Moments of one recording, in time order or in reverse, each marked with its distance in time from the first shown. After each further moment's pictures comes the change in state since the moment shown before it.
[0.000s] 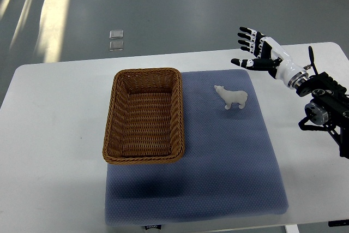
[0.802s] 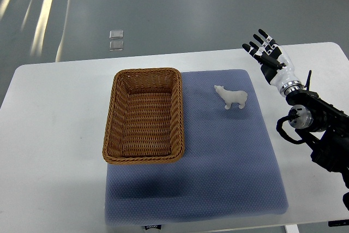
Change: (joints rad) left arm 0.000 0.000 0.000 0.000 0.000 0.000 0.000; right arm -0.048 0.116 0.047 -0.017 0.592 -0.140 -0.043
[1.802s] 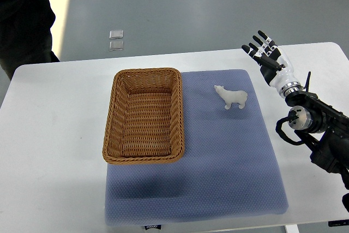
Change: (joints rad) left arm 0.000 0.000 0.000 -0.001 0.000 0.000 0.000; right arm -0.005 0.006 0.000 0.000 0.000 -0.002 0.000
